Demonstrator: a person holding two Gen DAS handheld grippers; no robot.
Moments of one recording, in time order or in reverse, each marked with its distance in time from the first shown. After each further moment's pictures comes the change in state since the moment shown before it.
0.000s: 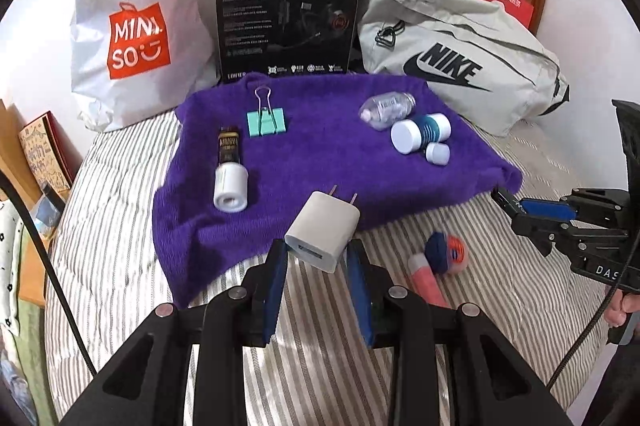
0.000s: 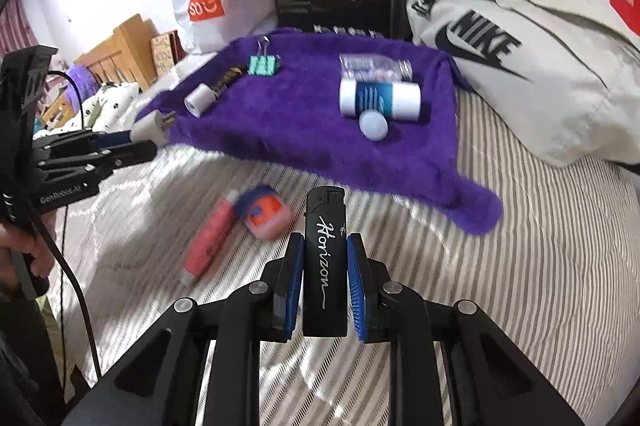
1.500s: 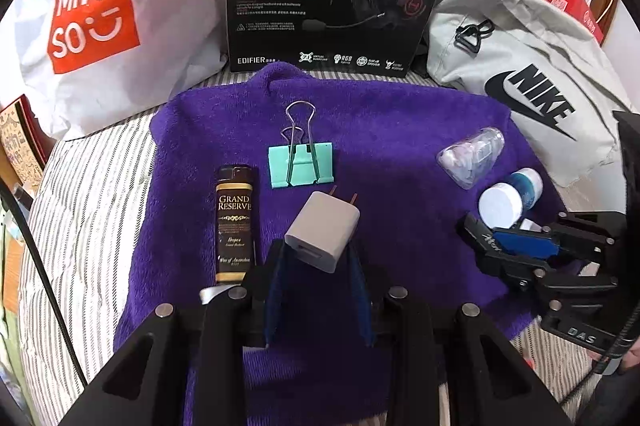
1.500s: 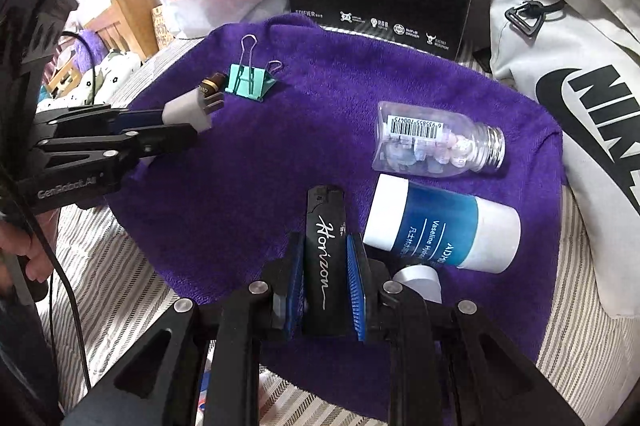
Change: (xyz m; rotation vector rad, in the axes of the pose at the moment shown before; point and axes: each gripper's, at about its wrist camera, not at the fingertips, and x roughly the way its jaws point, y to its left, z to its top) left arm 0.116 0.035 0.074 -0.095 0.115 0.019; right arm 0.126 -0.003 0.104 -0.107 0.125 0.056
